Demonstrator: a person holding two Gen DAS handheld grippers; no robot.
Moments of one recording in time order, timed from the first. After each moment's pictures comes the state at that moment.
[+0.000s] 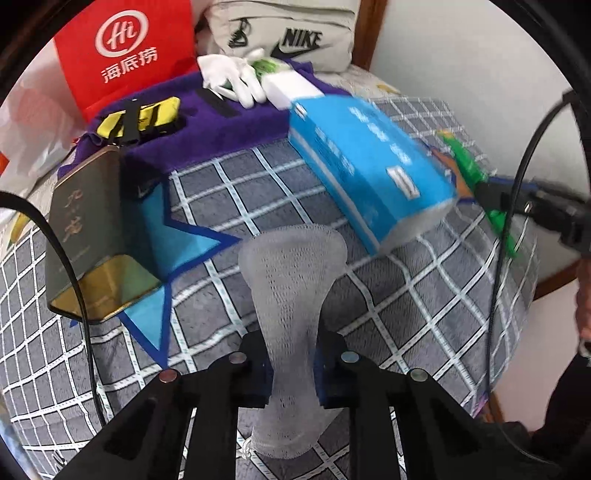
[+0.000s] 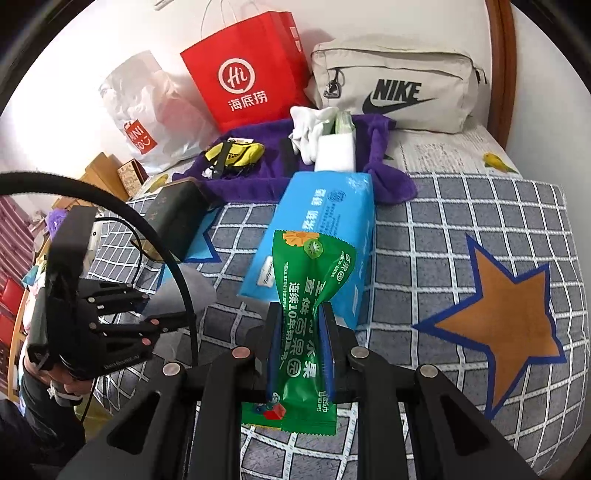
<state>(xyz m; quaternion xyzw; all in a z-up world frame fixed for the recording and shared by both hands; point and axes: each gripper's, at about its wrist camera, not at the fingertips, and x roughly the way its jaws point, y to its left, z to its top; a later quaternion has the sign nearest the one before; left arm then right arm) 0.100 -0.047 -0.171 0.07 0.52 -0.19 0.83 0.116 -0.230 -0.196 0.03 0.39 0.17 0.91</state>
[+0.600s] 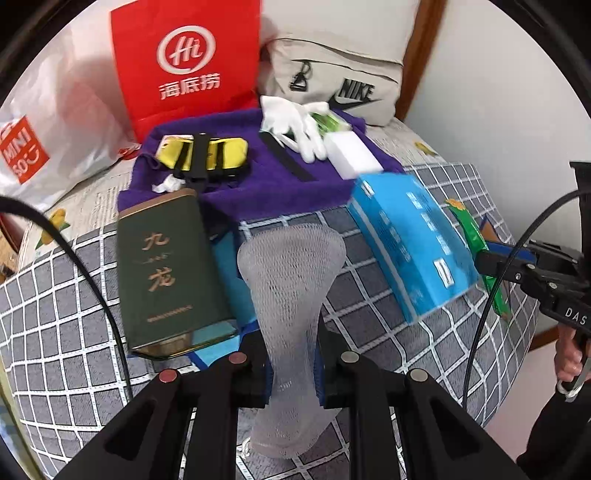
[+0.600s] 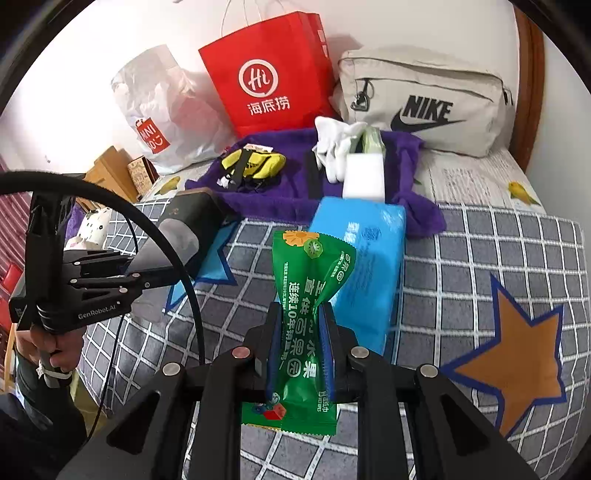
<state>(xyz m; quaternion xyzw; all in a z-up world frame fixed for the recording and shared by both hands) 0.133 0.000 -0.131 0.02 0.49 -0.14 0.86 0.142 -0.203 -0.179 0.01 0.37 0.19 0.91</state>
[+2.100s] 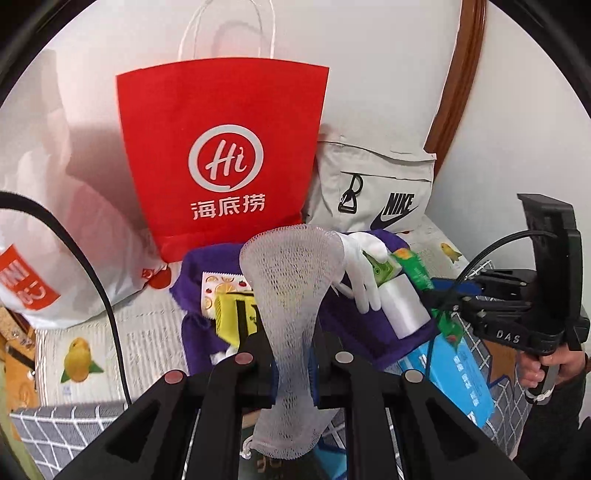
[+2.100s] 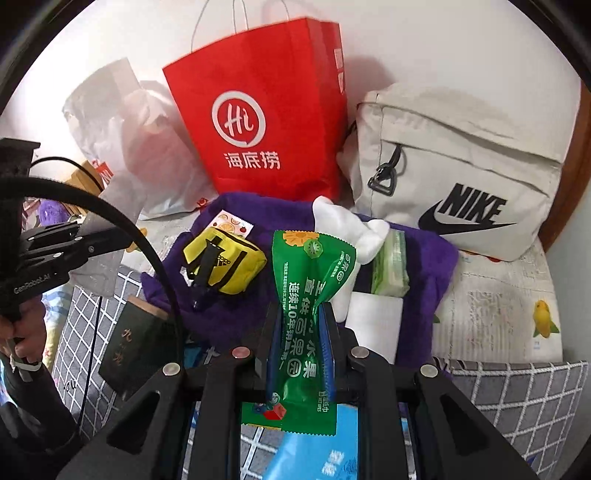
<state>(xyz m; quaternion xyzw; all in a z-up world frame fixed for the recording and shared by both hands) 0.278 0.054 -0.055 0.01 0.40 -0.16 0.90 0.311 -0.156 -0.120 -0.03 0.37 0.19 0.91</state>
